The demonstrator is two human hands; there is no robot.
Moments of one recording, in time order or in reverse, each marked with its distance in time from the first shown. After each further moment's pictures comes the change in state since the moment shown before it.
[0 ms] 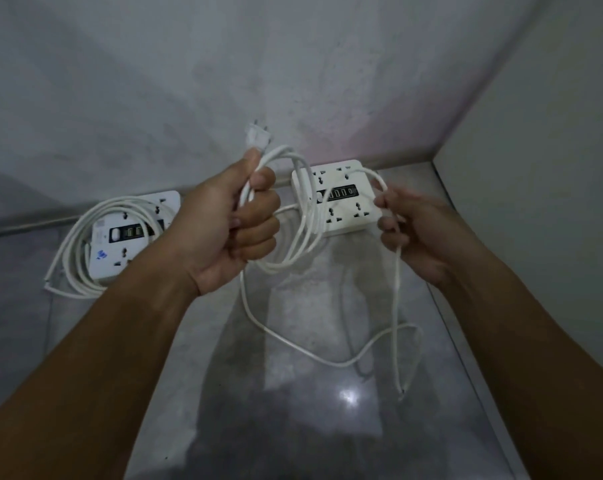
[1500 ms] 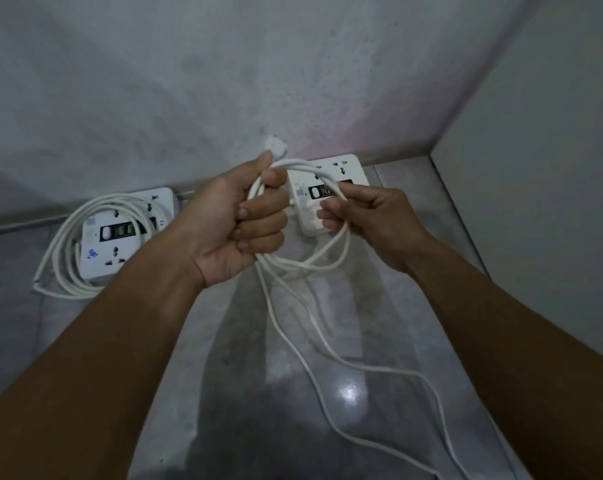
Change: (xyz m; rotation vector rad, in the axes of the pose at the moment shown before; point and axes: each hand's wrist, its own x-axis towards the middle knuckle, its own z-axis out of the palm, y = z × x) left_hand 0.018 -0.005 -0.003 -0.088 -0.116 -0.130; right_hand 0.031 0.034 0.010 -0.275 -0.216 -0.208
